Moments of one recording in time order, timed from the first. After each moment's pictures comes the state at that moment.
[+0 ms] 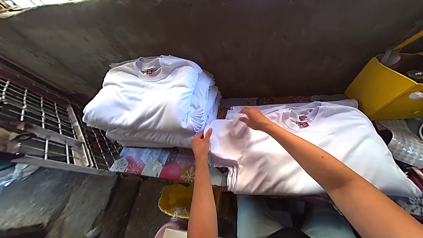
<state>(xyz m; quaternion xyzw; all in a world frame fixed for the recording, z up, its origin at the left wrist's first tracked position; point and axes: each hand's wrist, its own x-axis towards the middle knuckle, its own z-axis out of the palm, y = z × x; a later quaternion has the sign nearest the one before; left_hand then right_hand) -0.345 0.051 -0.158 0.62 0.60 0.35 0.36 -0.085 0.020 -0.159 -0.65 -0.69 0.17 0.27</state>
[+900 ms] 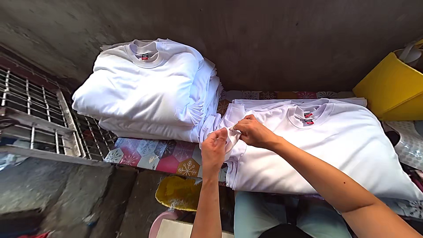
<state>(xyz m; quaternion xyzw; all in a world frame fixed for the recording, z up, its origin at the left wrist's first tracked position) -0.329 -0.032 -0.113 0.60 0.46 0.41 0.51 -0.141 -0.043 -0.131 -0.46 -0.81 0.08 0.36</state>
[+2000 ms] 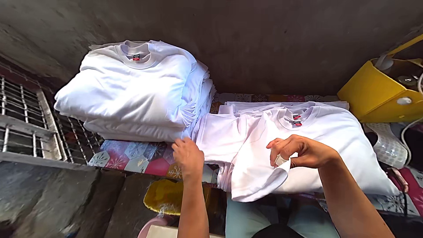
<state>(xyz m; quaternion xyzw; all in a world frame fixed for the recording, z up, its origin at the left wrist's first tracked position) -0.348 -0.010 -0.099 0.72 0.68 0.06 0.14 -0.056 -0.149 -0.087 -0.23 -0.79 0.41 0.40</state>
